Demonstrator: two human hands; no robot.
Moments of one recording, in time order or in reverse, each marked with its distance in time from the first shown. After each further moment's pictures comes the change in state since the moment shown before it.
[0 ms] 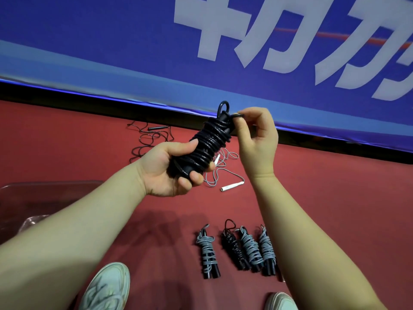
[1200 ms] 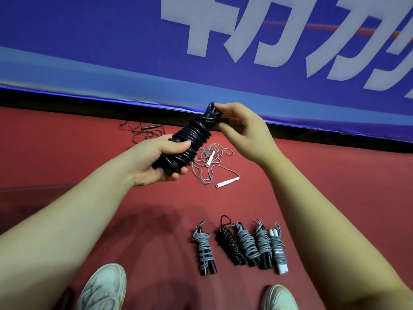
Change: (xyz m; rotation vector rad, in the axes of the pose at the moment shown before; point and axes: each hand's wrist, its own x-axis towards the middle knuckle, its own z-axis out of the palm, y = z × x) left_hand 0.006 0.003 0.009 0.415 0.436 0.218; right_hand 0.022 0.009 -0.033 -0.234 -0.546 0.086
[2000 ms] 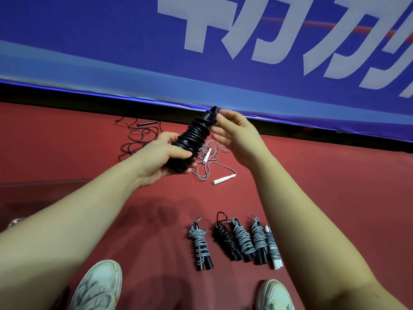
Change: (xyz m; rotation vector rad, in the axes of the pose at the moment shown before) left_hand 0.019 -0.018 0.009 0.013 0.171 0.117; right_hand 0.004 0.010 0.020 0.768 0.092 0.590
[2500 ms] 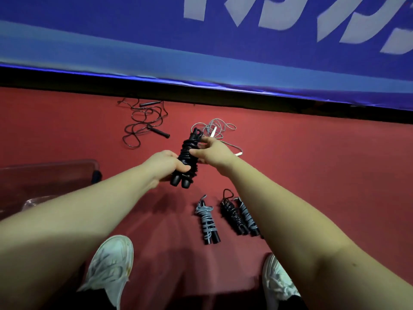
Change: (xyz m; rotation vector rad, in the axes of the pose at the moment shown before) left_hand 0.019 -0.077 -0.012 0.353 0.168 -0.287; right_hand -0.003 0.103 0.017 -0.342 -0.113 0.323
